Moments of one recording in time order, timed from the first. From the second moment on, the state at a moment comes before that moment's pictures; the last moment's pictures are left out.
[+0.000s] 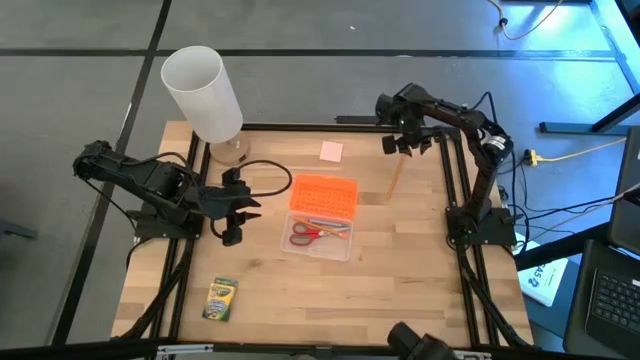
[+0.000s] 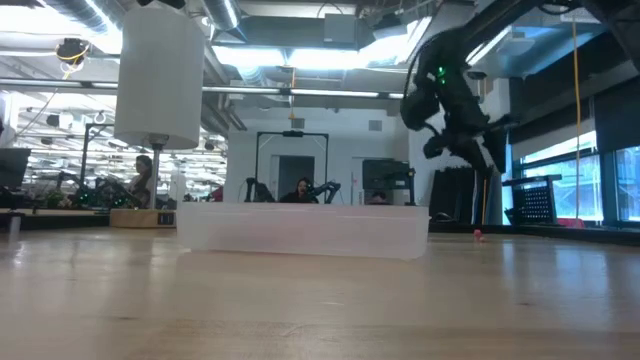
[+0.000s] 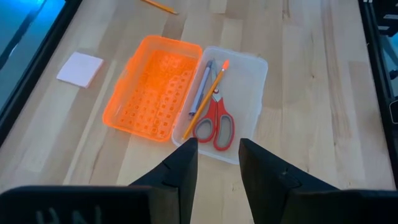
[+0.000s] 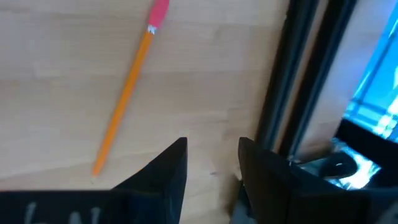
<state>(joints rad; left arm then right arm) -0.35 1.04 1.18 -0.98 -0.37 -0.40 -0.78 1.87 1.51 -1.55 0.15 0.78</state>
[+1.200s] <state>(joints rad) -0.35 1.04 1.18 -0.97 -0.38 -0.44 -0.82 1.58 1.11 -0.93 0.14 0.97</state>
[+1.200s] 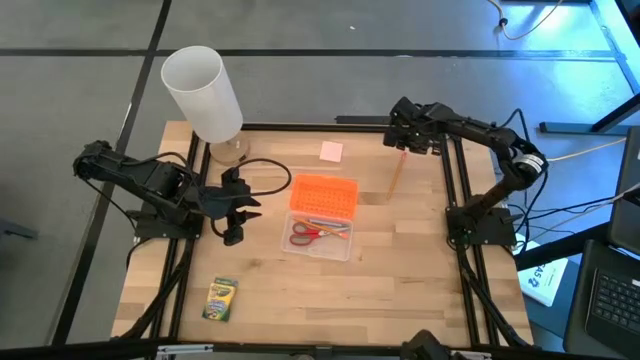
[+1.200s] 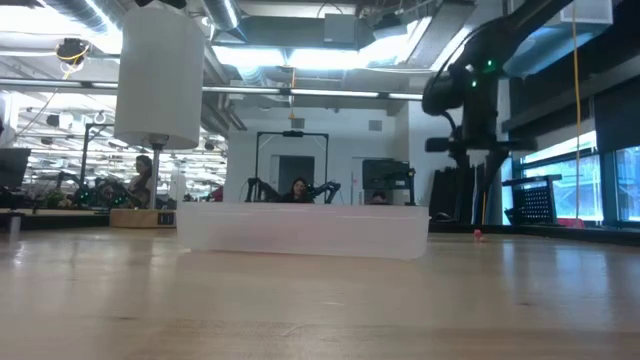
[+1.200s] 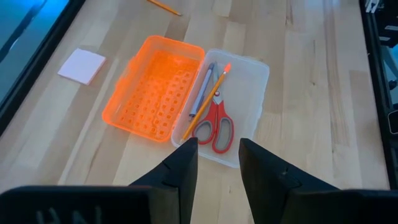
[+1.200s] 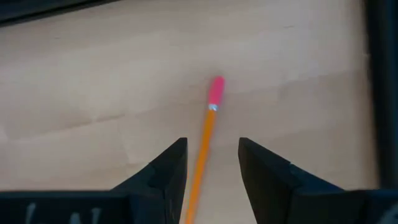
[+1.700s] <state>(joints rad) -0.35 1.04 1.18 -0.97 -0.39 -0.44 -0.87 1.74 1.09 -0.86 0.12 0.94</state>
